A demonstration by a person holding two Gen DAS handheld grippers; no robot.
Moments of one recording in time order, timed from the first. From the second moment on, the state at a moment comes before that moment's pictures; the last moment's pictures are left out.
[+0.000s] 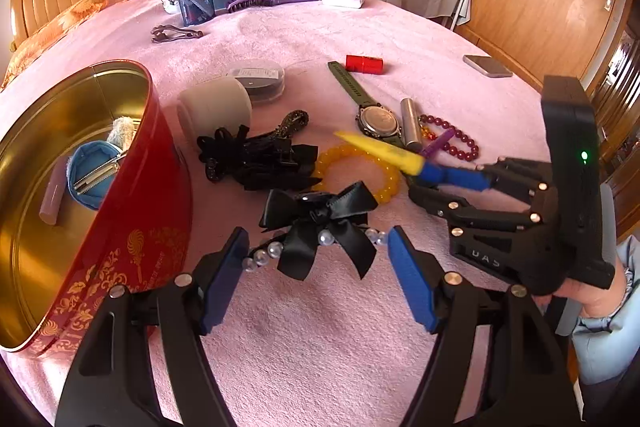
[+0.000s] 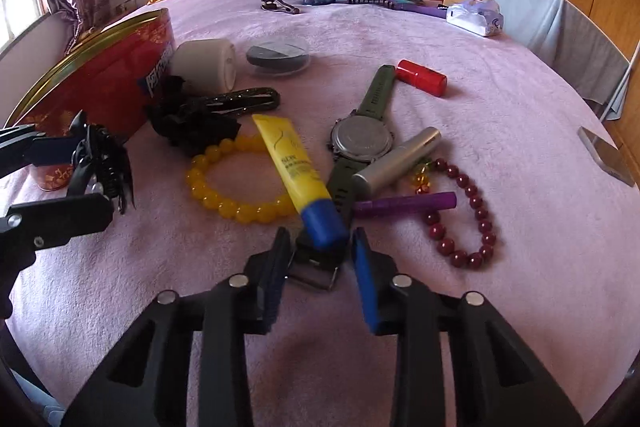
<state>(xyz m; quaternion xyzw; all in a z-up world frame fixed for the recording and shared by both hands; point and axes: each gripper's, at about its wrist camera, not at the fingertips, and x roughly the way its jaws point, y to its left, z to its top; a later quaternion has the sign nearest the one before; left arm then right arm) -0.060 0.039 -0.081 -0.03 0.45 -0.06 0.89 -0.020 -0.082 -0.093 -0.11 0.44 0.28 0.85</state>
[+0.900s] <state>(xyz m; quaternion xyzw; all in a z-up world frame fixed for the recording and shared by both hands) -0.058 0.046 -0.063 -0.04 0.43 -0.07 0.90 -0.018 -0.075 -0.045 -0.07 0.43 0.30 0.85</state>
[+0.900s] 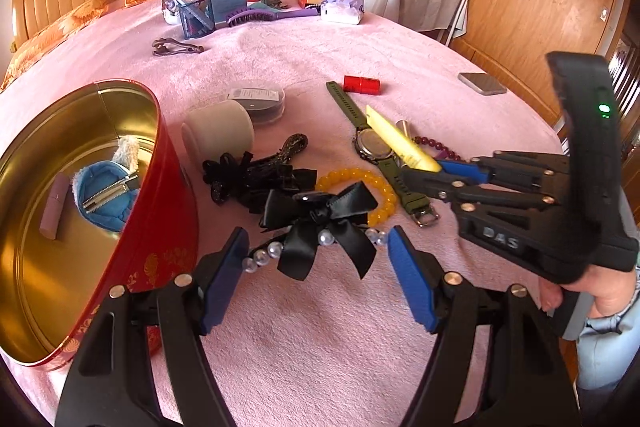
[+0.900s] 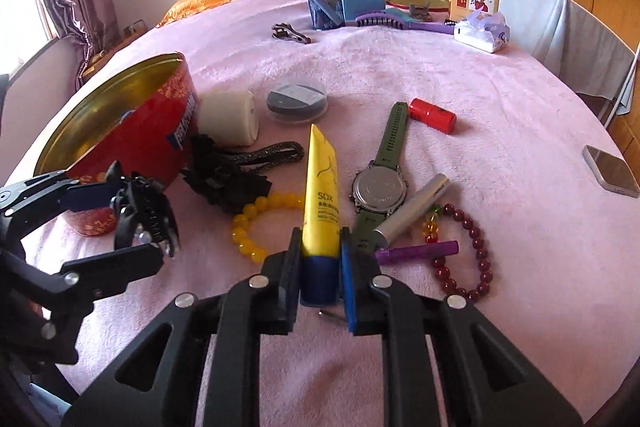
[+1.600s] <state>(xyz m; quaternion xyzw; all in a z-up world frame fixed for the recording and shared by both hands) -0.108 0.082 -0.043 -0.09 0.39 -0.06 0.91 -0.067 -0.056 -0.025 -0.09 0.43 0.29 0.85</state>
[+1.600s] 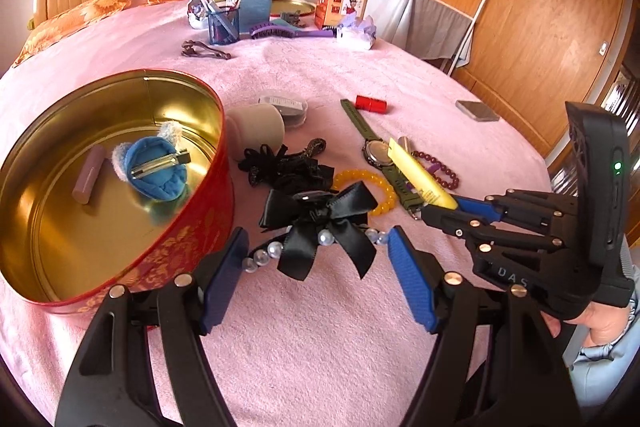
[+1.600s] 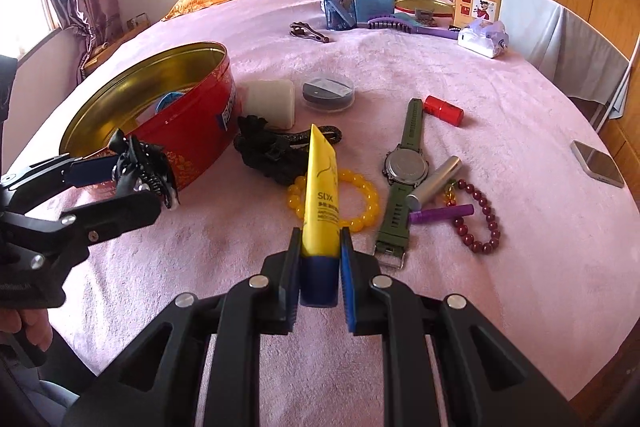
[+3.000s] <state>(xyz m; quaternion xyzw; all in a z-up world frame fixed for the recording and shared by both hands) -0.083 0.264 -0.050 -0.13 0.48 0.07 0.87 -0.065 0.059 0.063 -0.11 0.35 0.41 0.83</state>
